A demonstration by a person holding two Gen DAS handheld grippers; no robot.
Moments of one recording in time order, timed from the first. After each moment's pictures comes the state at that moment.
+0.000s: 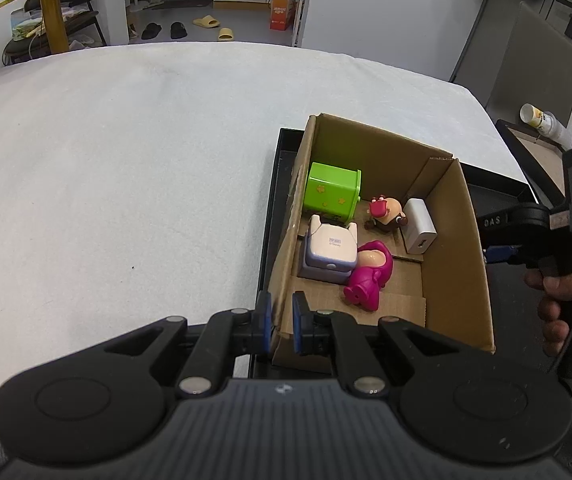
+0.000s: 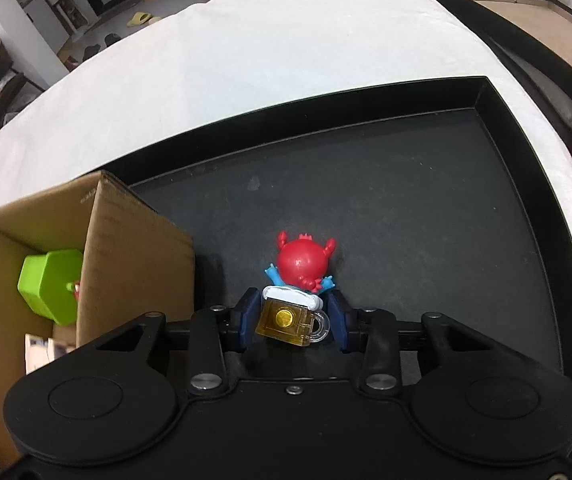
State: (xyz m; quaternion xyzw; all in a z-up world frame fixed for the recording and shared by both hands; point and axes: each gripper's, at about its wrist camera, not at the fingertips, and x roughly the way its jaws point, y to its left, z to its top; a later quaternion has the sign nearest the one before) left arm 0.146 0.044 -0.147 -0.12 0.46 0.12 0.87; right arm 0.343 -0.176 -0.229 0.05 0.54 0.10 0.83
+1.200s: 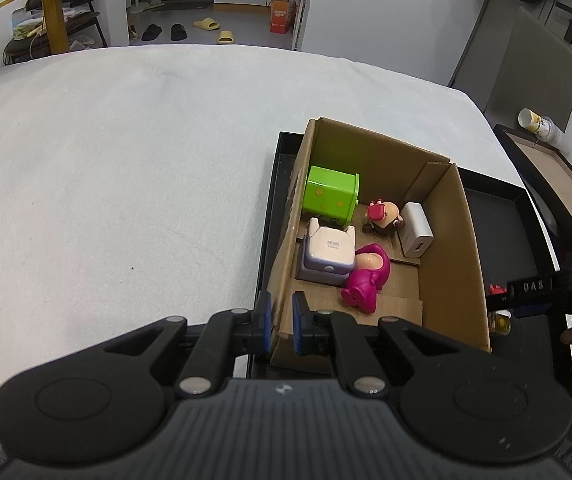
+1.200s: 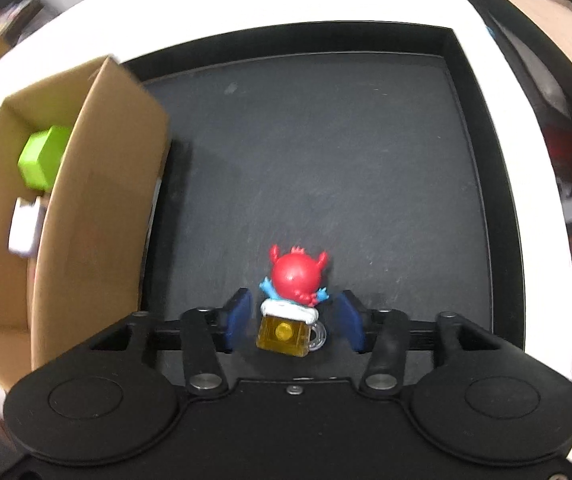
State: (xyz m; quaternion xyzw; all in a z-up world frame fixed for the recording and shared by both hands) left arm 0.146 0.045 -0.142 -0.12 0.45 0.12 0.87; right arm 0.303 -0.211 -0.221 -0.01 0.60 0.13 0.79
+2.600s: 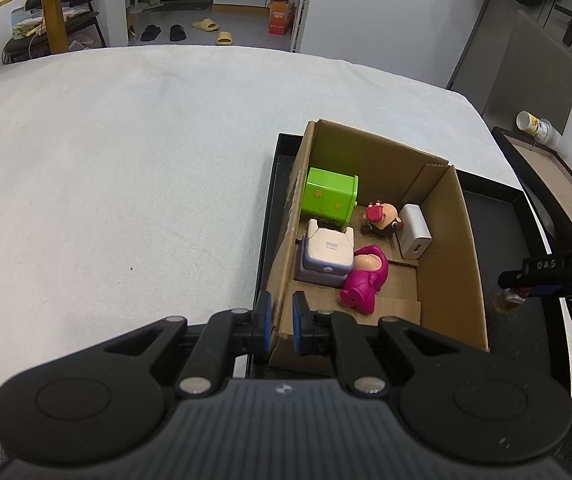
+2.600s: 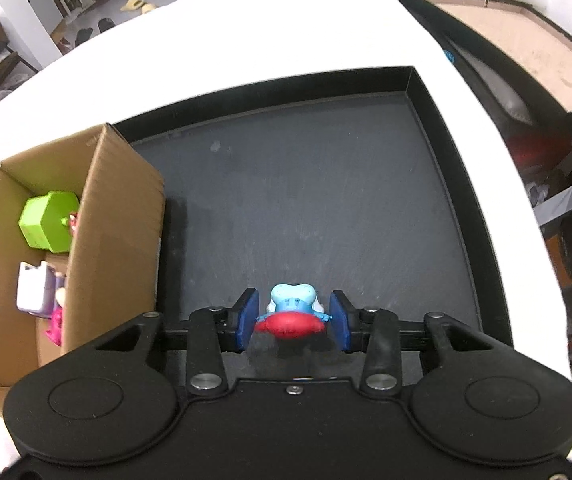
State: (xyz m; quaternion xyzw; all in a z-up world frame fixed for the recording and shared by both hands) left arm 0.145 0.047 -0.142 -0.12 0.45 0.11 0.88; right arm 0.290 -0.208 -0.194 0.01 0.55 0.08 0.83
